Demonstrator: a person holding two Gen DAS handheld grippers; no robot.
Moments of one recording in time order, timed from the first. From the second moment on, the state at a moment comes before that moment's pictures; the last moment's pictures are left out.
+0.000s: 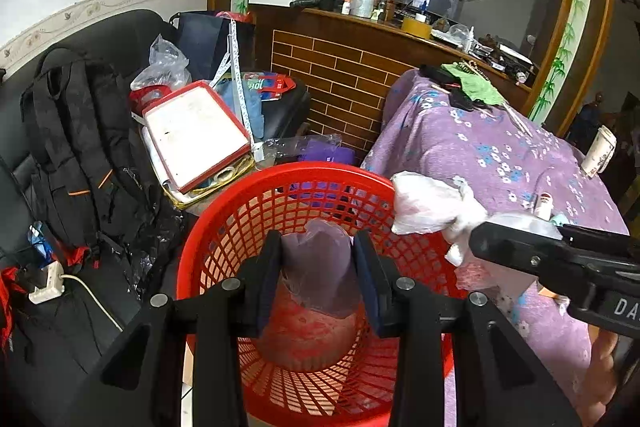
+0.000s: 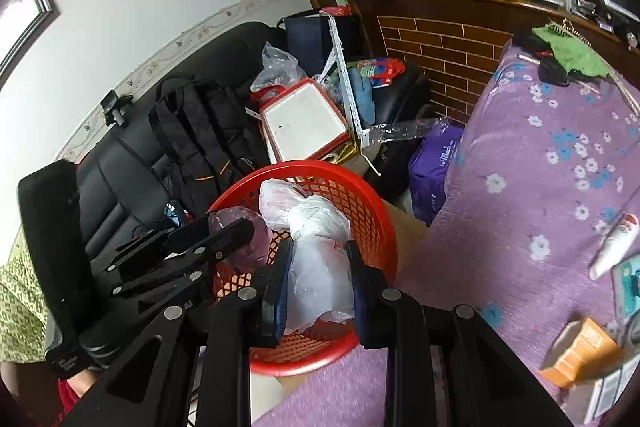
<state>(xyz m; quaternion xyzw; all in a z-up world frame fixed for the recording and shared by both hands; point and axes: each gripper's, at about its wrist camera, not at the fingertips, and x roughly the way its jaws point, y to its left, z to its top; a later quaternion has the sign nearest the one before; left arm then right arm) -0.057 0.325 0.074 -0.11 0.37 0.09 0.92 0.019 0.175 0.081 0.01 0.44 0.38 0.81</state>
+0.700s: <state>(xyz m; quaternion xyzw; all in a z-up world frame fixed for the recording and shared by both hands) -0.079 0.210 0.112 -0.07 0.32 0.01 0.94 -0.029 0.033 0.109 0.05 0.38 0.33 0.86</state>
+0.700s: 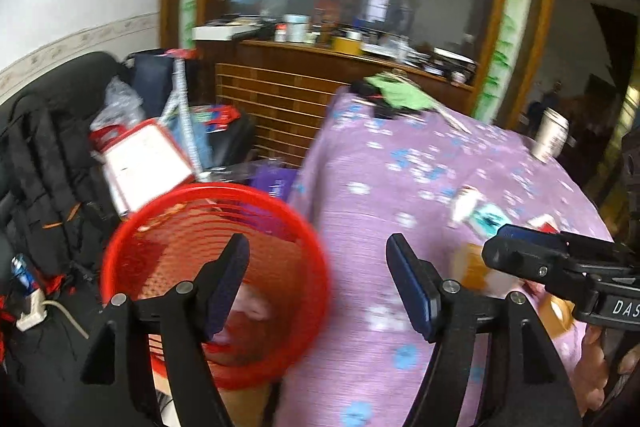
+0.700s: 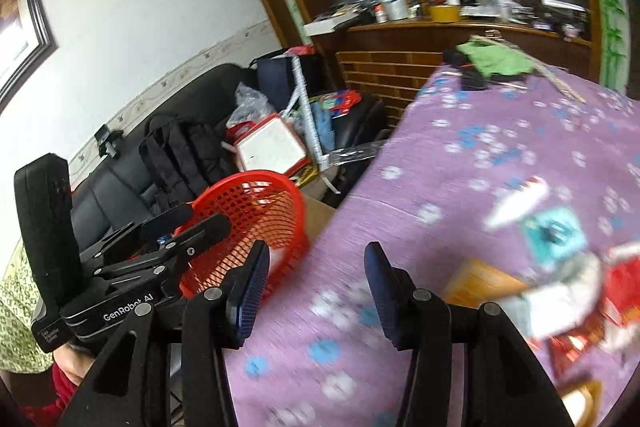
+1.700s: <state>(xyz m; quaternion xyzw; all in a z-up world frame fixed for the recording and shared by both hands) -0.039 0.008 0.066 0.11 0.37 -0.16 0.91 -0.100 -0.202 0.048 0.09 0.40 0.12 0.90</state>
